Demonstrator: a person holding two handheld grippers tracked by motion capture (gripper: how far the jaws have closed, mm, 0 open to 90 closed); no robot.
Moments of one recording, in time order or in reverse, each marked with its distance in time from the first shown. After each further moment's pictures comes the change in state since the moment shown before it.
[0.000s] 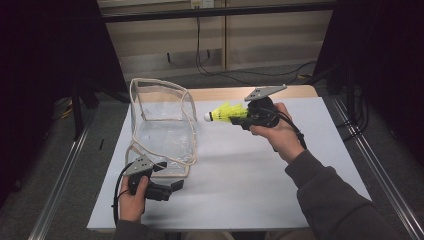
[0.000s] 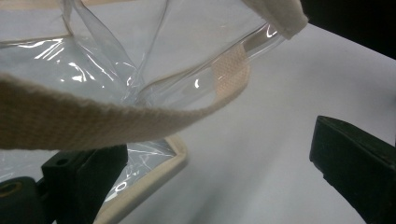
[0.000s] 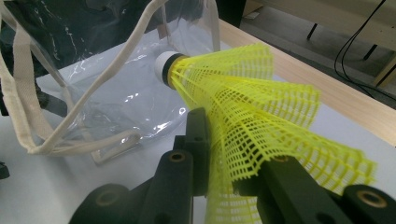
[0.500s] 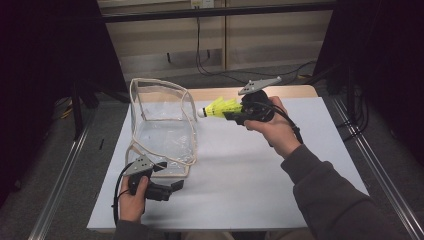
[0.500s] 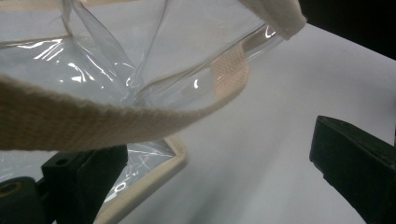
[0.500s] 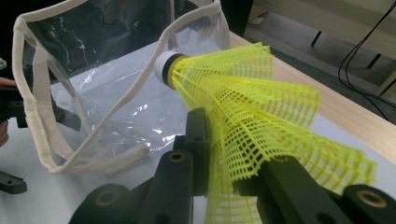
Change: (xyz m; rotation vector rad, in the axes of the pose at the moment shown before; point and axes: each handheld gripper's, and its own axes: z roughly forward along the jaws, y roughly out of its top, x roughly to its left) left arm 0.000 0.000 0.000 -0.003 -0.002 -0.002; right arm 0.010 0.022 -0.001 -0.007 0.015 -0.023
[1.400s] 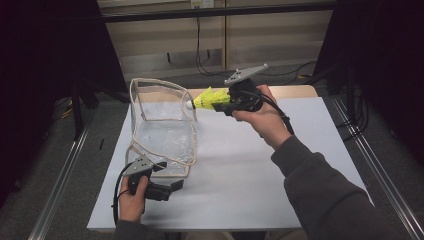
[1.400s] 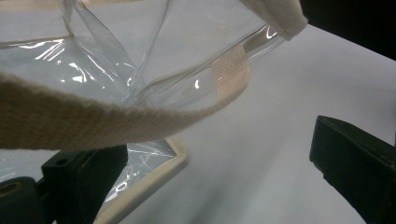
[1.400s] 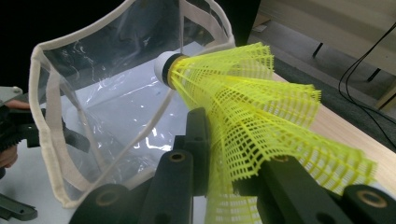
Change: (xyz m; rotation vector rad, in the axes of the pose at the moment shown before) left arm 0.000 0.000 0.000 0.001 0.005 -0.001; right arm 0.014 0.037 0.008 -0.003 0.004 -0.040
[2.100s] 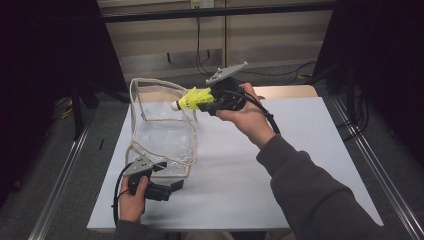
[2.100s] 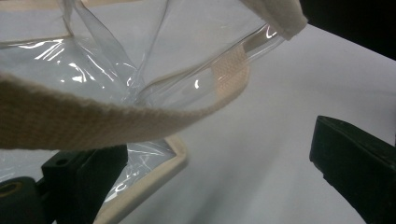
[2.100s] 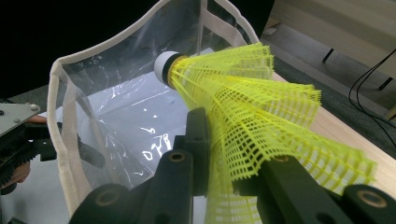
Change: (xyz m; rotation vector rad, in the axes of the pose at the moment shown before) left arm 0.000 0.000 0.000 -0.001 -0.003 0.003; right arm 0.022 0.020 0.020 0.009 0.028 -0.033
